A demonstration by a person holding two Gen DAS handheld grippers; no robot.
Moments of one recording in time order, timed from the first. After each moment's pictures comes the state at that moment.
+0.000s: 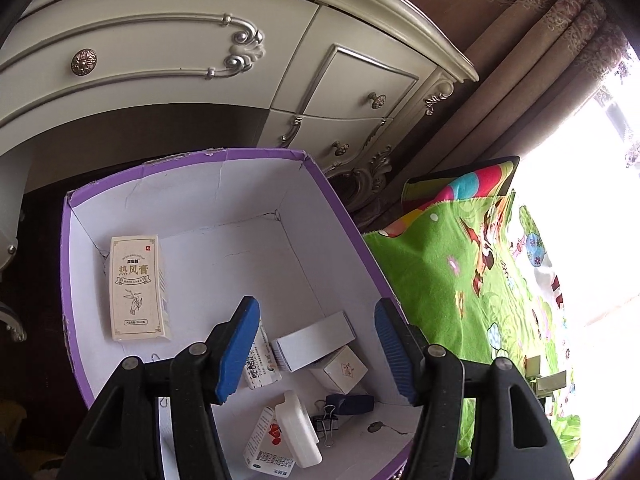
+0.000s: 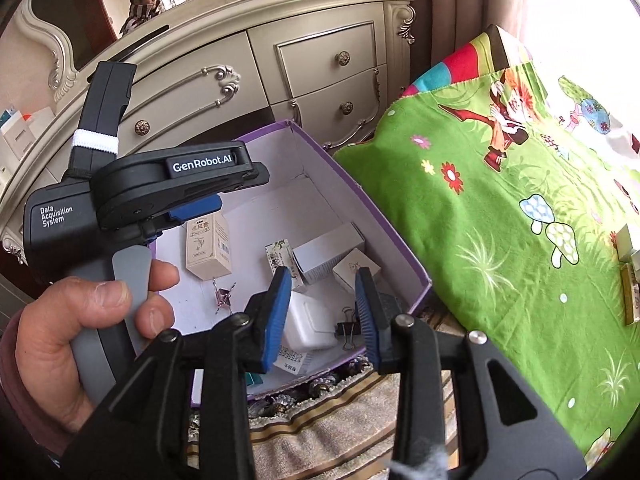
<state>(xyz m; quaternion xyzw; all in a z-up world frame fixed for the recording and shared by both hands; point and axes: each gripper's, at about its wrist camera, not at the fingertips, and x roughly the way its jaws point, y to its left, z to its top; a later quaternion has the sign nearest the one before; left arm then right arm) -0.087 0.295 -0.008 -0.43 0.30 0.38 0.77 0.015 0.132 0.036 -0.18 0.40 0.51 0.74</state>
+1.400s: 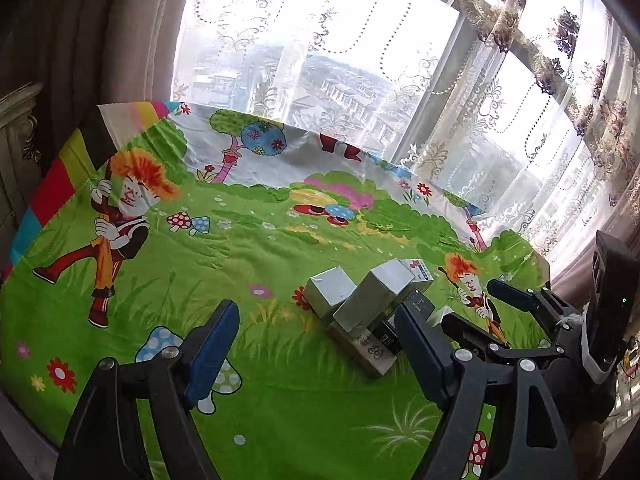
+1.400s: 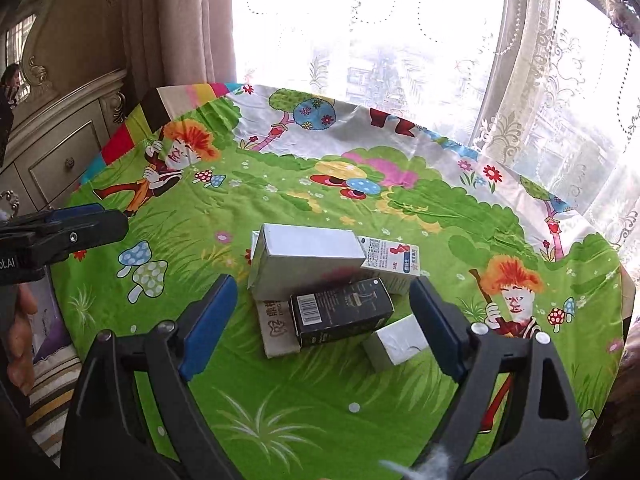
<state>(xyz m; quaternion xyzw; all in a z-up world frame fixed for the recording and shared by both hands) 0.212 0.075 0.064 -0.15 0.35 0.00 0.92 0.276 -0.116 0.054 -0.13 0.34 0.27 0.89</state>
